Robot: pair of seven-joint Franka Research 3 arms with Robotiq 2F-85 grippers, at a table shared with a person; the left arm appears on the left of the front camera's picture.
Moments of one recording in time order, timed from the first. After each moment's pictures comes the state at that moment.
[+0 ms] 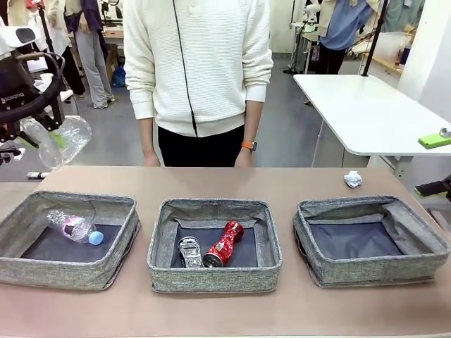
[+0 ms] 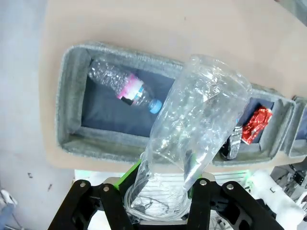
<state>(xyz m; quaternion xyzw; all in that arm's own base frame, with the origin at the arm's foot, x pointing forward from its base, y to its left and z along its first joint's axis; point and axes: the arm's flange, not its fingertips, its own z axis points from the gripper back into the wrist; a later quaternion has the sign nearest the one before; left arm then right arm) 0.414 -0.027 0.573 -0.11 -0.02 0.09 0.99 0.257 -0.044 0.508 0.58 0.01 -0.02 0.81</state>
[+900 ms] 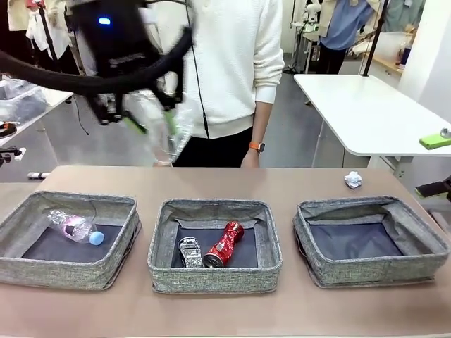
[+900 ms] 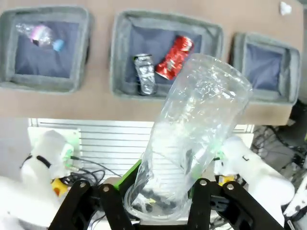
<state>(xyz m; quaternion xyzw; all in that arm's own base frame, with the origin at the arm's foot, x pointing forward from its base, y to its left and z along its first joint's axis) 0.264 -0.308 0.675 -0.10 -0.04 0.05 0.99 0.257 -0.044 0.508 0.58 0.00 -0.02 0.81</state>
